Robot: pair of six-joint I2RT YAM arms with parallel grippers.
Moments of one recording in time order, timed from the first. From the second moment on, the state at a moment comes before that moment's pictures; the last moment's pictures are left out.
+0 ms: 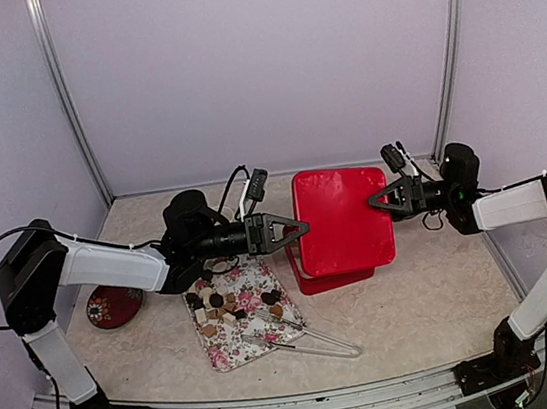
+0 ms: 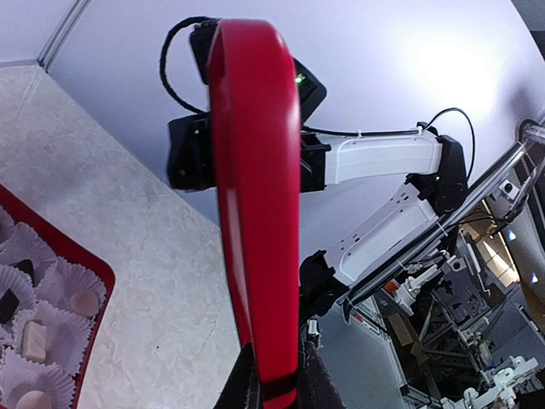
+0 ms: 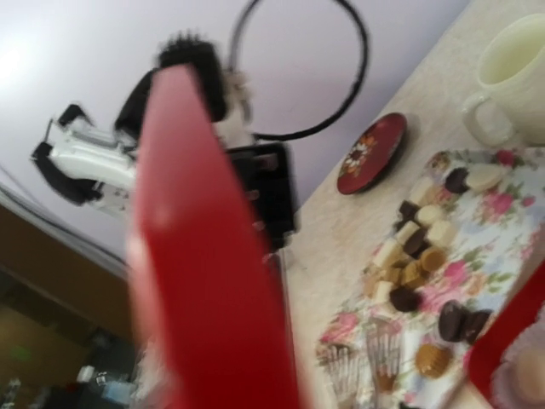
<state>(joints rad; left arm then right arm) -0.81 1.78 0.96 0.86 0.73 -0.78 0.21 1.53 0.72 0.81 -1.35 0.88</state>
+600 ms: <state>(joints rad) -0.86 2.00 1.05 1.23 0.63 -1.16 0.07 1.45 0.69 0.45 -1.08 0.61</state>
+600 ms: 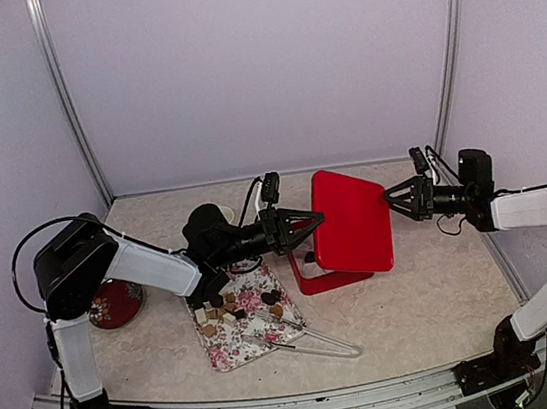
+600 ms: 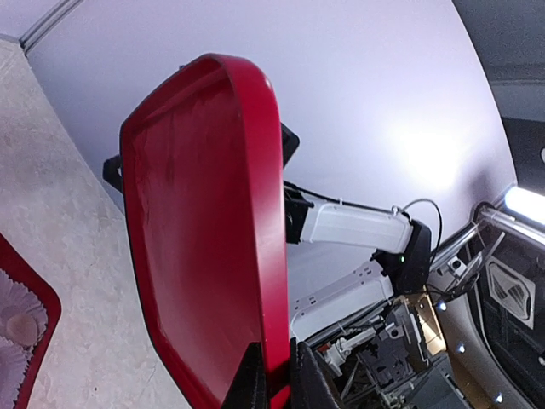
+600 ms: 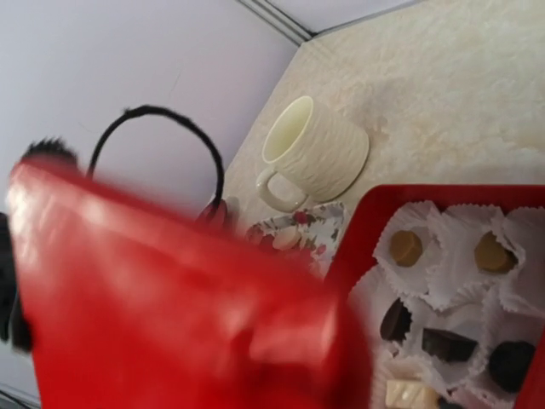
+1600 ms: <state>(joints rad) -0.83 2.18 1.06 1.29 0.24 -1.41 0.10 1.66 0.73 0.34 -0.87 0.44</state>
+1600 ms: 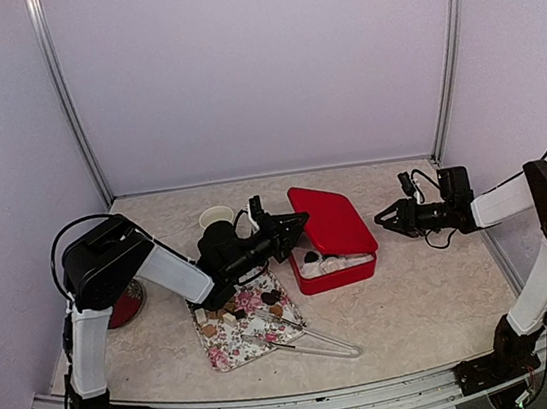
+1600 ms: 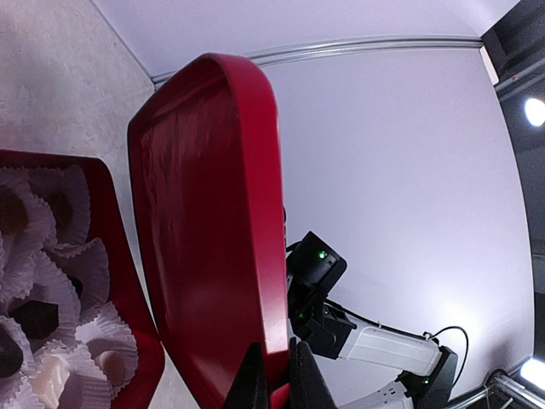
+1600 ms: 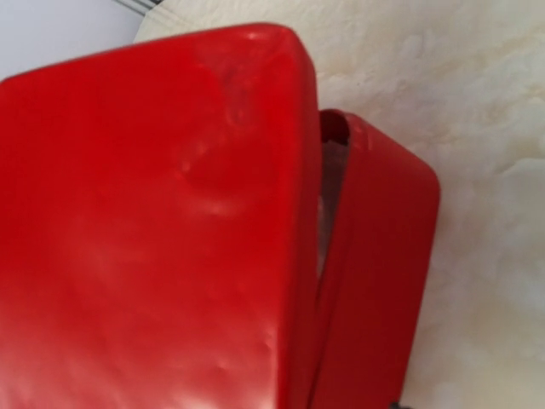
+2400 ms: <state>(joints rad) -0.80 2.18 1.02 1.31 0.38 -1.52 0.13 1.78 0.83 0.34 -0.85 0.42</state>
